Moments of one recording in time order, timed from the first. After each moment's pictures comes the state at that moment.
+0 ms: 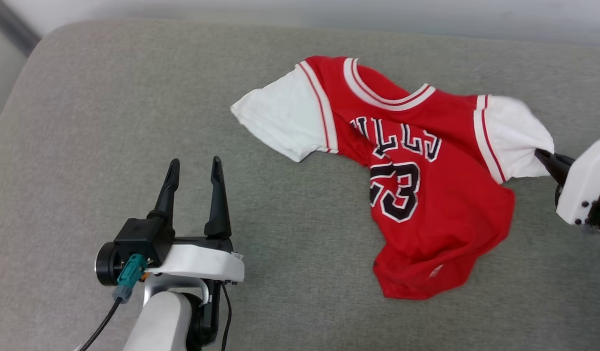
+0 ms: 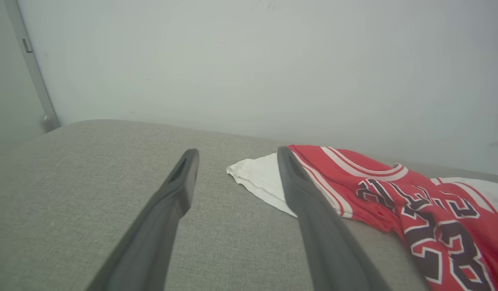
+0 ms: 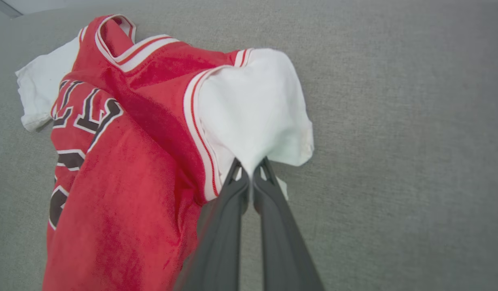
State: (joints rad) left arm -0.23 0.08 -0.21 0.09 -0.29 0.13 -0.26; right arm -0.52 -0.39 0.01 0.31 0.55 0.13 0.67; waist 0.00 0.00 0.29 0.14
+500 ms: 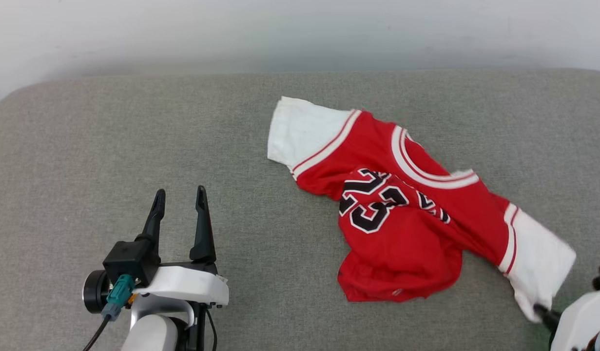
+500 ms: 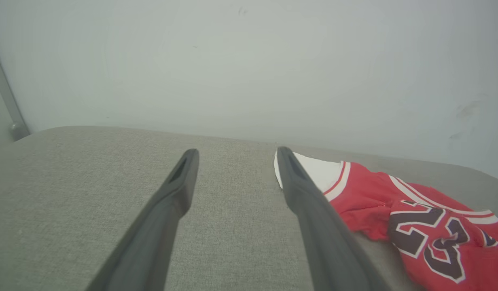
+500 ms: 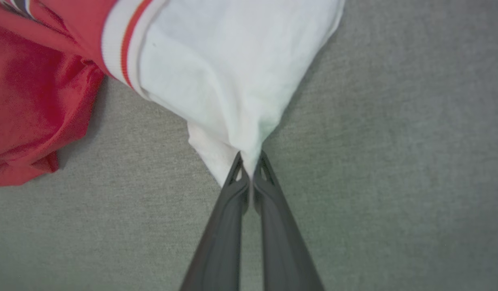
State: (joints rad) left arm -0.15 0.11 -0.18 0.10 -0.30 0.13 -0.26; right arm -0.02 -0.25 -0.21 0.13 0.46 0.13 0.69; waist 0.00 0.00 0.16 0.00
